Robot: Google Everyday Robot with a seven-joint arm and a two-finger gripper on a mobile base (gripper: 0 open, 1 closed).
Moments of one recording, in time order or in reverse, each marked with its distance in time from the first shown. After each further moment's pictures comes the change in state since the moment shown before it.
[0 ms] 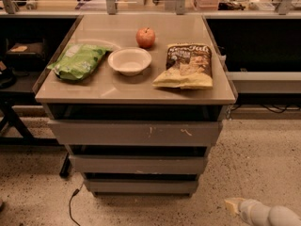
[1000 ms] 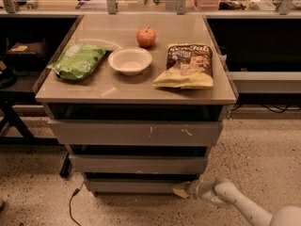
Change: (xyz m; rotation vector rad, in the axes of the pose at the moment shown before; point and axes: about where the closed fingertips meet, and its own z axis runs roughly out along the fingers) arm -0.044 0.127 0.207 -0.452 -0.068 -0.241
